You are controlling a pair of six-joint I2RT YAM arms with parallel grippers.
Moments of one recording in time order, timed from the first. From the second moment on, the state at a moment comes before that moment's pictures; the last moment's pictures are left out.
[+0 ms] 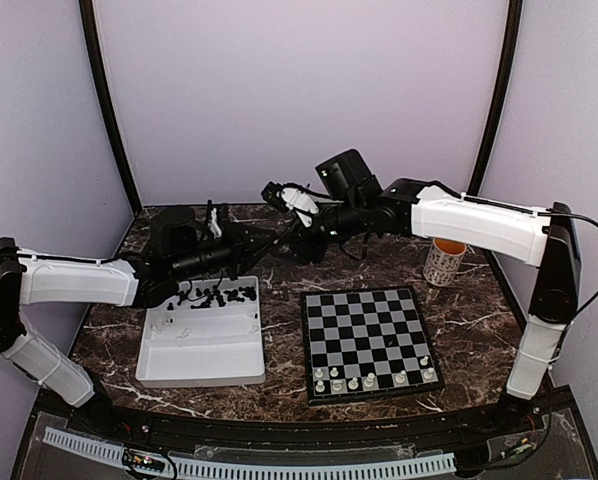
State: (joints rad) left arm -0.72 1.45 0.79 0.52 0.26 -1.32; right arm 0.90 1.82 1.63 -0.45 -0.31 -0.20
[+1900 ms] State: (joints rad) left arm -0.63 1.34 1.12 -0.31 -0.18 -0.47; right arm 0.83 1.58 1.27 -1.32 0.08 -0.97
